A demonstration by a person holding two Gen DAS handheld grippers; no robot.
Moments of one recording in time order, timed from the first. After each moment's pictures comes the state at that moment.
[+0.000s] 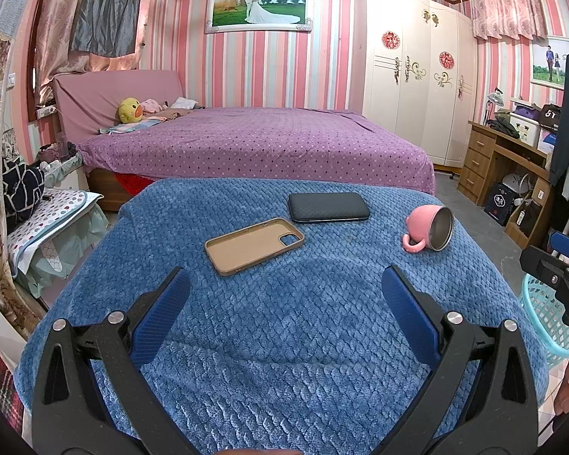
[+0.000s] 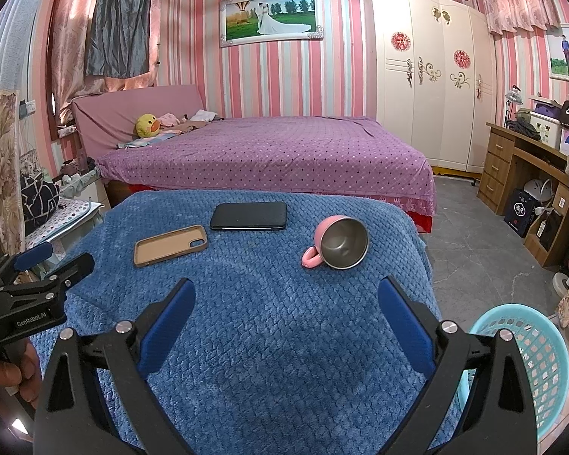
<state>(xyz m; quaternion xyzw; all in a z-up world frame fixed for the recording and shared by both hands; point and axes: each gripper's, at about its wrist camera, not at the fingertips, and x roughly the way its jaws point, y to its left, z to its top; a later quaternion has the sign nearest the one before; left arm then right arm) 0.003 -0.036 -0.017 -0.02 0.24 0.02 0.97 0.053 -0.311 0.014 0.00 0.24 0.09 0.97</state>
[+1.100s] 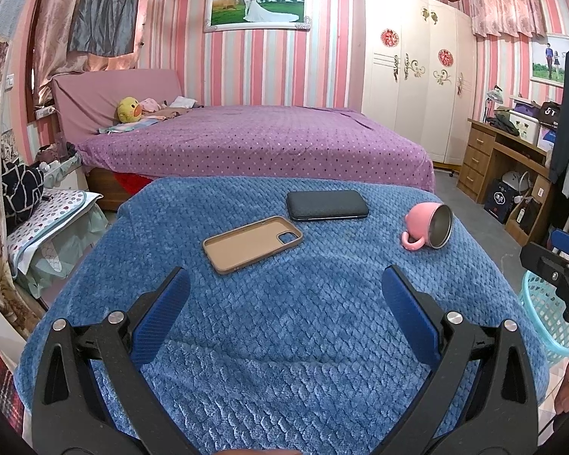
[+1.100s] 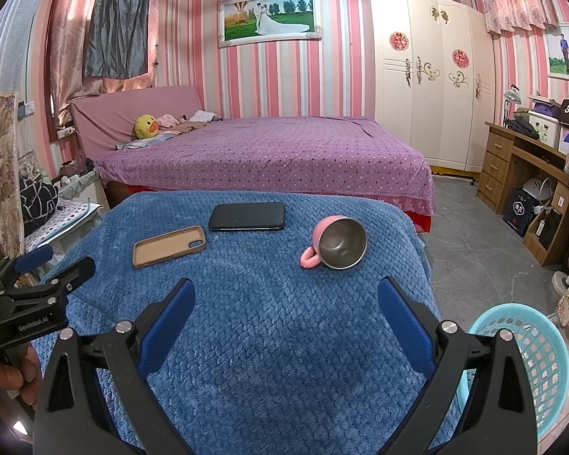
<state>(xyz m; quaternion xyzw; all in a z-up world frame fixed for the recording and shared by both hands) 0.002 -0.043 -0.018 -0.02 0.24 0.02 0.97 0.054 -0.311 0.013 0.00 0.24 0.08 0.97</state>
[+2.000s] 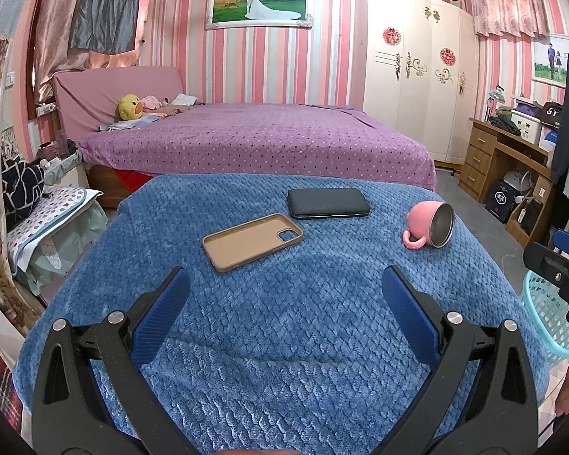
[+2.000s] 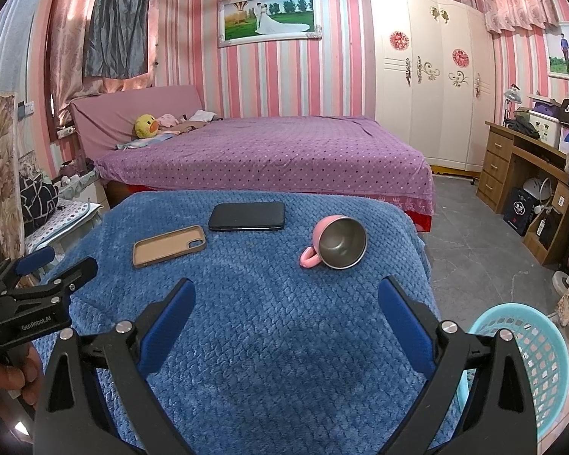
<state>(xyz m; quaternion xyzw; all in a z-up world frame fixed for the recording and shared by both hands) 0.003 -0.043 -0.017 -0.02 0.25 0.02 0.97 0.054 -0.312 0.011 0.01 0.24 0.08 0.97</state>
